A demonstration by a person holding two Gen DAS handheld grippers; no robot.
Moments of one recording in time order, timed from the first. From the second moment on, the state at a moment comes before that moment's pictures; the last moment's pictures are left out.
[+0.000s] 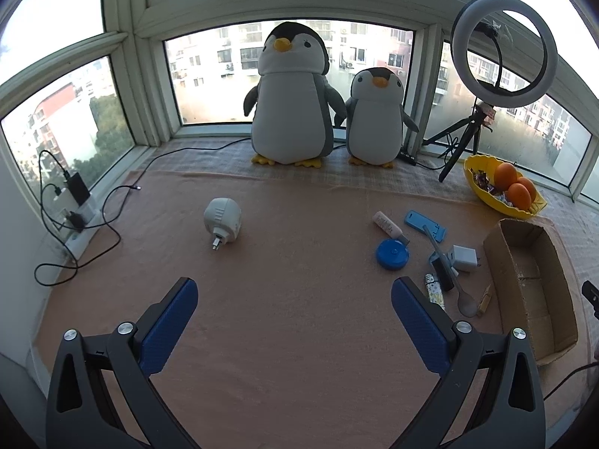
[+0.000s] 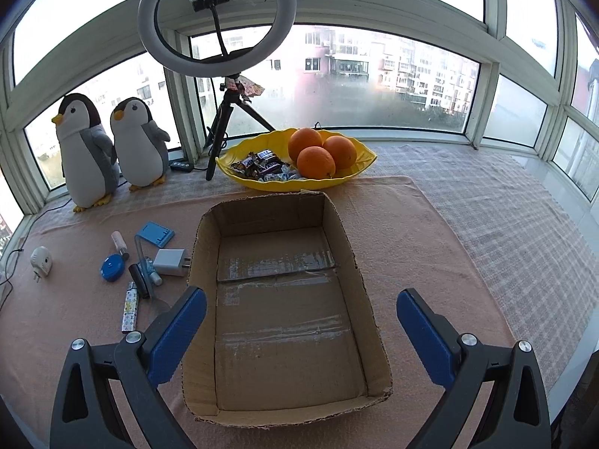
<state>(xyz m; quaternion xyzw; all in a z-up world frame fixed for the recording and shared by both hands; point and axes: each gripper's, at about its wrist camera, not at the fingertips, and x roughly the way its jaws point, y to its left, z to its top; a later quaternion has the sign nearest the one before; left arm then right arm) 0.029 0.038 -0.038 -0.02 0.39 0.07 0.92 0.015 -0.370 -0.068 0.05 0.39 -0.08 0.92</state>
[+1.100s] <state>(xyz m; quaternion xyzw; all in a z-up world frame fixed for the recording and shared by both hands) 0.108 -0.014 -0.109 0.01 0.46 0.01 0.89 0.042 -0.431 -0.165 0.12 0.51 -0.09 0.85</state>
